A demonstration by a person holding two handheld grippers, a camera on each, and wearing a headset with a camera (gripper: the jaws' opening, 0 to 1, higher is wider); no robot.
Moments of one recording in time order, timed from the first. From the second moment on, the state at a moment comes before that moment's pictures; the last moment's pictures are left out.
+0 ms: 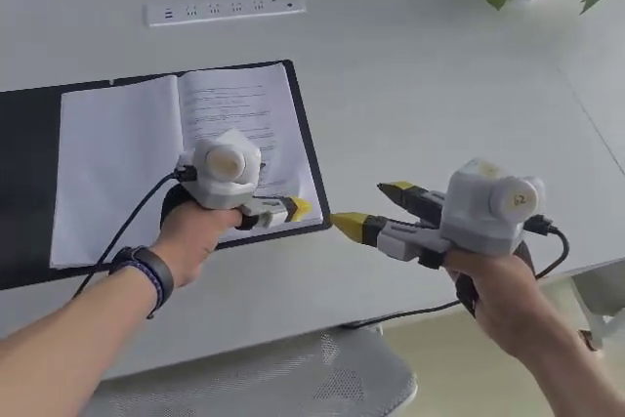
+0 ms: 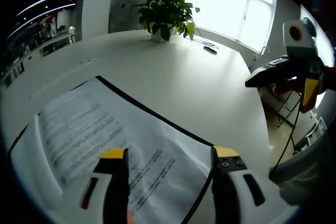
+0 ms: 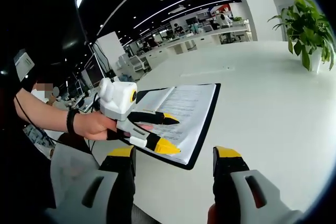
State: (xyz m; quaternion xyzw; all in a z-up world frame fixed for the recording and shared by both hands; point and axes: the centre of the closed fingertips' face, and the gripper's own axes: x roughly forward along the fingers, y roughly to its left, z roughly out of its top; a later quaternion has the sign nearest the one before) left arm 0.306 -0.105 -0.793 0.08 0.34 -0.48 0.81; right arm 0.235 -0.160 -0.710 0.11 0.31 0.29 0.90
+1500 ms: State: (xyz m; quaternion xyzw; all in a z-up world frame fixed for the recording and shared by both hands) left arm 0.320 -0.098 -0.805 0.13 0.28 -0.46 0.83; right arm 0.303 -0.120 -0.745 0.16 0.32 0.33 0.87
